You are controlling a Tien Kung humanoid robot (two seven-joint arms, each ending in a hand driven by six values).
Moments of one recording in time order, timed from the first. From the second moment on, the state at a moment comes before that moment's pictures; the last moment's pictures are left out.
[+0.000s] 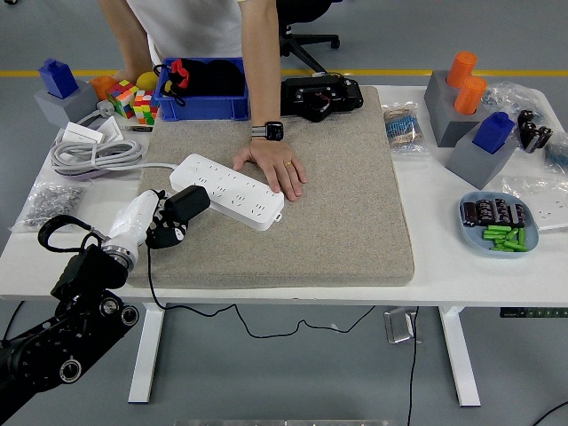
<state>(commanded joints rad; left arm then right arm) -0.34 0.23 -0.89 -1.16 1.76 0.36 0.36 0.01 -0.30 1.18 0.37 -1.06 0.00 -0.17</state>
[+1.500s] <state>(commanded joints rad) -0.34 0.24 -0.90 -1.18 1.77 0.21 0.47 0.01 -0.30 1.19 0.37 -1.06 0.00 -0.17</state>
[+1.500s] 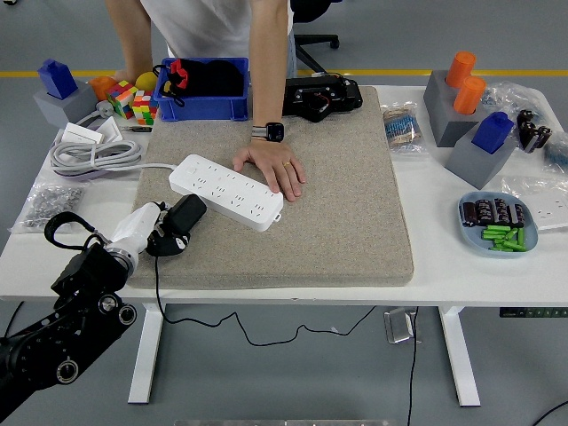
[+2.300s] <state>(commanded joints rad) -0.33 0.25 -0.97 -1.28 1.81 0.20 0.52 0.01 -0.29 1.19 0.37 -1.05 0.00 -0.17</state>
